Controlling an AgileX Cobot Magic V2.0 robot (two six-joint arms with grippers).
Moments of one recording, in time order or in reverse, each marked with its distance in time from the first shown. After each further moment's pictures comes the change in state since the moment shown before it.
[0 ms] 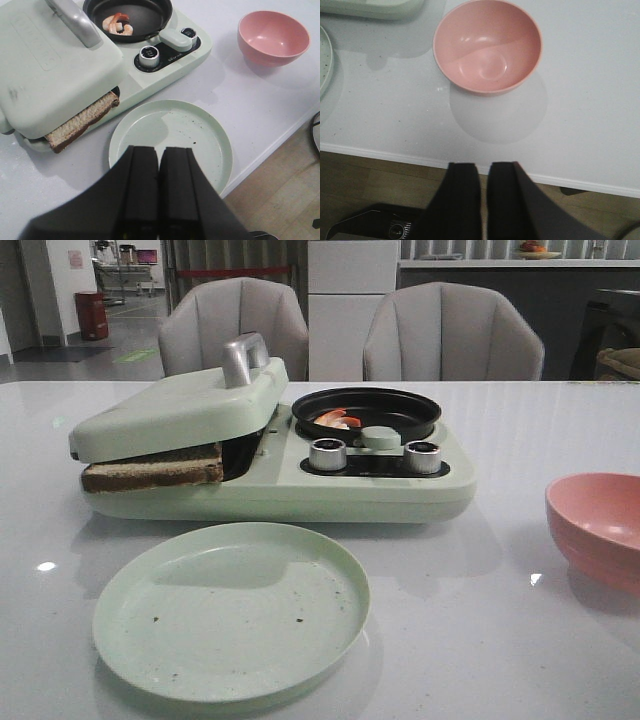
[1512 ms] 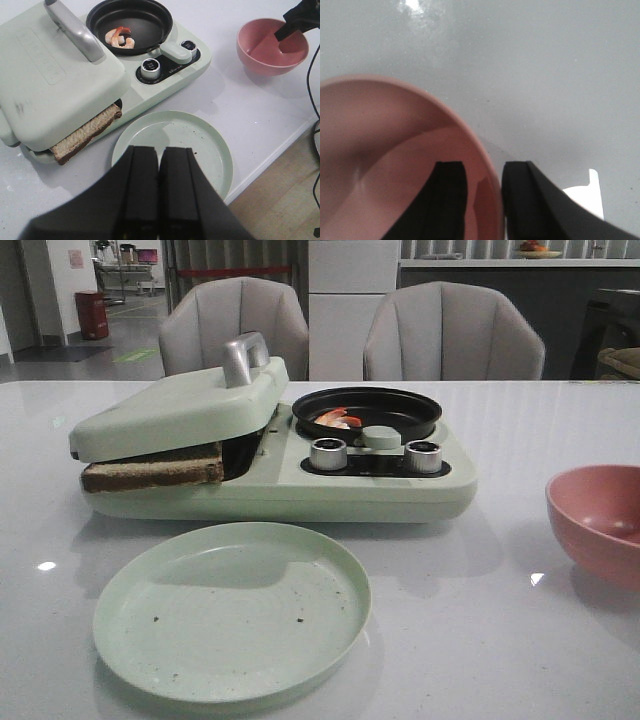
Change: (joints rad) left arm 0.000 0.000 -0.033 0.000 0.002 0.000; right arm -0.263 1.029 -0.175 0.241 -0.564 -0.120
